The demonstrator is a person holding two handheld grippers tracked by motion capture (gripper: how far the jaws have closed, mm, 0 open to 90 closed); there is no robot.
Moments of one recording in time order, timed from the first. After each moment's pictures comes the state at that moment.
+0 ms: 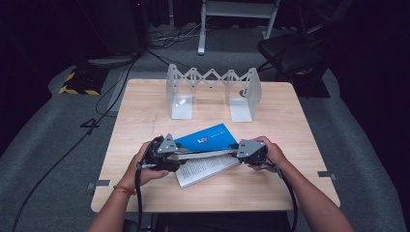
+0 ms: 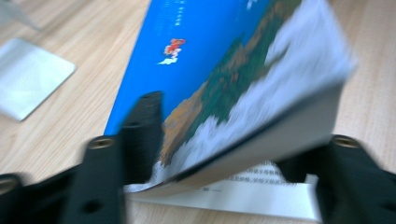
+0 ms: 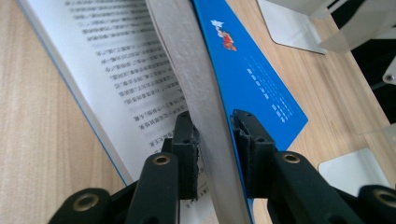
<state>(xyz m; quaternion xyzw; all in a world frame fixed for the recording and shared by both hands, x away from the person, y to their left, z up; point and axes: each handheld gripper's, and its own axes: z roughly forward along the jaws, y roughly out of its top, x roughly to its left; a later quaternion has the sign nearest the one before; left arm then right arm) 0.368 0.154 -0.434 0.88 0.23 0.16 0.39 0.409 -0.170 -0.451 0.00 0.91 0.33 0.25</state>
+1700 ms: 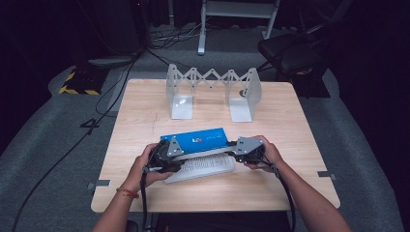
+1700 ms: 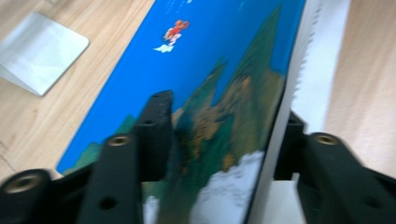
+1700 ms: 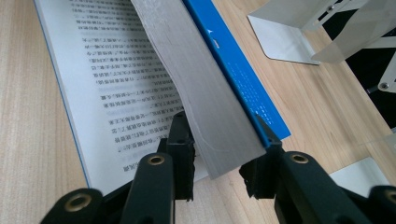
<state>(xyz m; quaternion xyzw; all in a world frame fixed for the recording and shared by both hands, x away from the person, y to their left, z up) 0.366 0.141 -0.439 0.89 0.25 0.19 0.31 0.412 -0.162 -0.448 0.02 0.90 0.36 0.25</state>
